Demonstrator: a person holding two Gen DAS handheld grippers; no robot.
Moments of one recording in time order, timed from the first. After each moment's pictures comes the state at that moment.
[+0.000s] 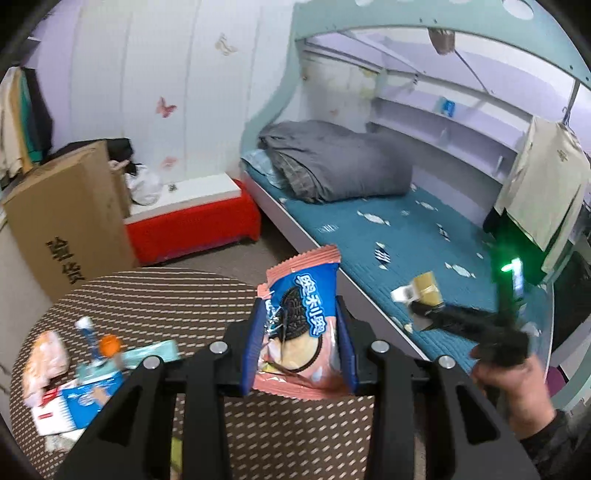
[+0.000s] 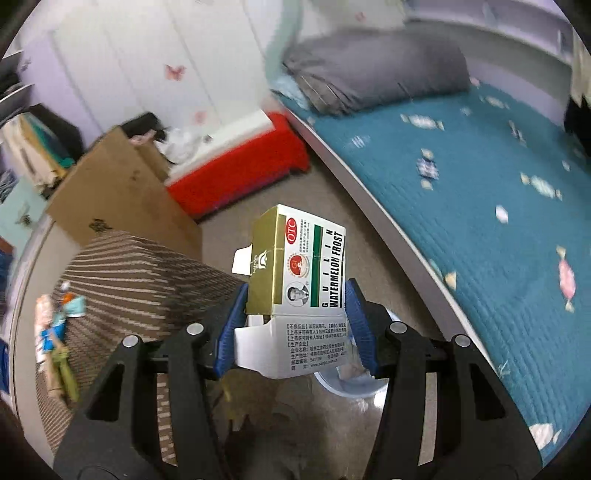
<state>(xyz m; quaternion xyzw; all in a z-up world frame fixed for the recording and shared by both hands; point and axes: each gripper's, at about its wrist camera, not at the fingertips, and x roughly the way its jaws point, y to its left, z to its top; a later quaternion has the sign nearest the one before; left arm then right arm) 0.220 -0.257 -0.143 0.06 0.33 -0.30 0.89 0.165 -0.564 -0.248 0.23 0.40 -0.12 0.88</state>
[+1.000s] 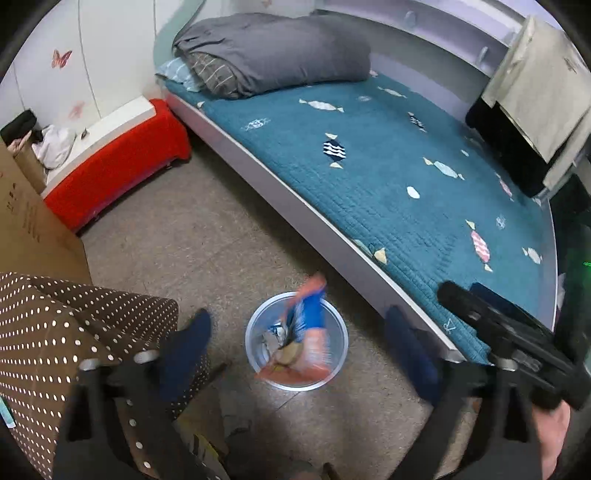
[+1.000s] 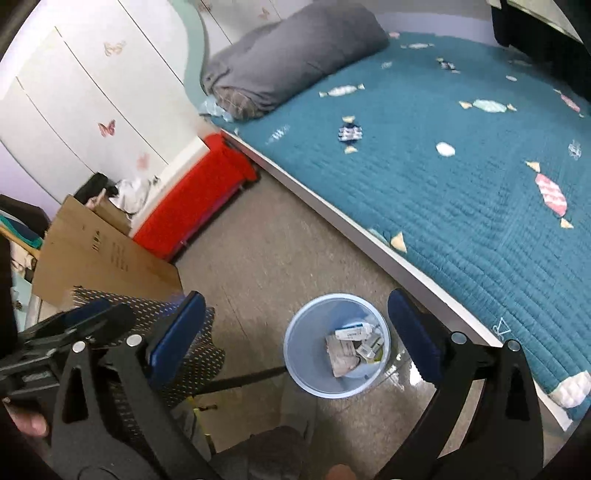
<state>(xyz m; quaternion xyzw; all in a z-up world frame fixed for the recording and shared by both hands) 0.274 -0.460 -0.287 0.16 0.48 -0.36 0.78 0.097 -0.651 -0.282 0.34 0.34 -0.19 0.86</state>
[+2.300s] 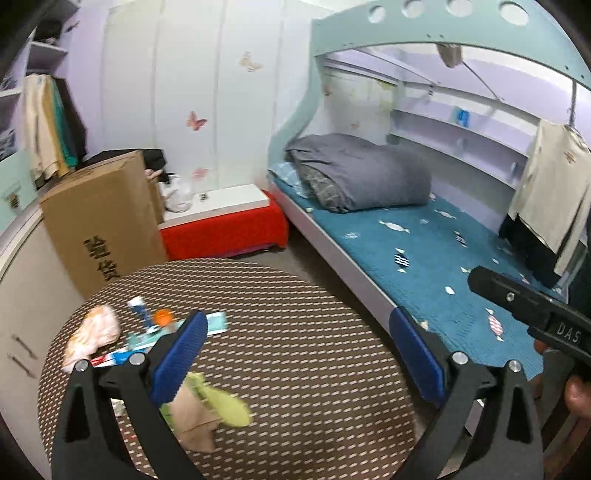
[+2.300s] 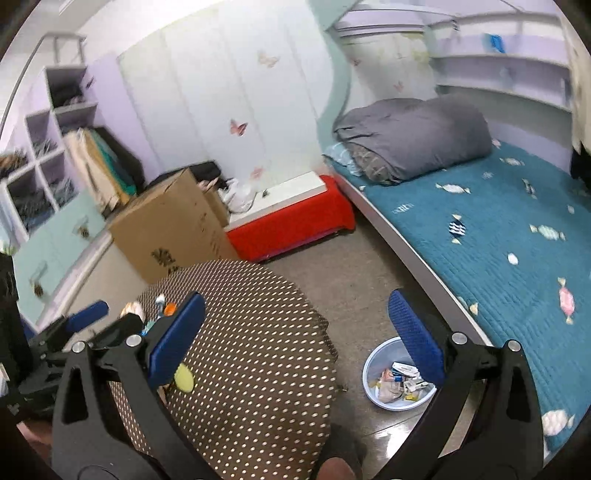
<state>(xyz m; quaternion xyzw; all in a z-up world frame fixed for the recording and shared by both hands) 0.159 -0.182 -0.115 0.06 0.30 -0.25 0.92 0.065 -0.413 -0.091 0.17 0.27 -0.05 0.95</state>
